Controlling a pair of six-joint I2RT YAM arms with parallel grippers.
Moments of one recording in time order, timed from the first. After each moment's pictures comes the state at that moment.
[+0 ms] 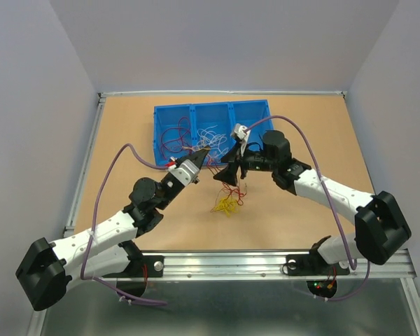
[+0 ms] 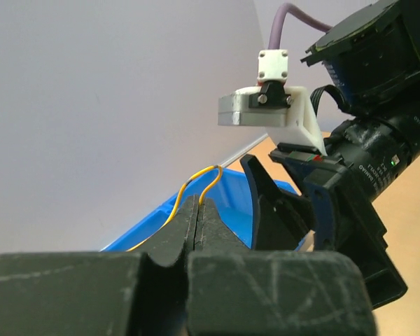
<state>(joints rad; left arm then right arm) -0.85 0.92 0.47 0.82 -0.01 0.34 0.62 1.36 0.86 0.25 -0.68 0.05</state>
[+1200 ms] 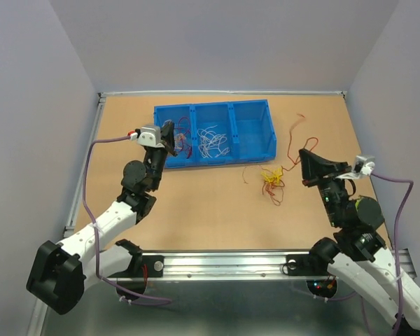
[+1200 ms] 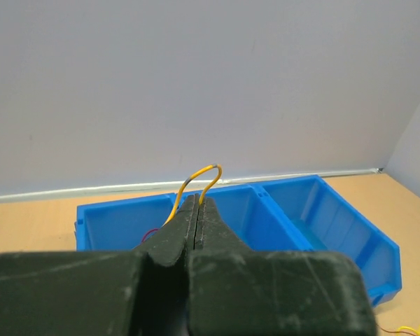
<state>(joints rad) -0.54 0.99 0.52 0.83 -0.27 -0.04 0.64 0.37 0.55 0.18 0.34 0.30</state>
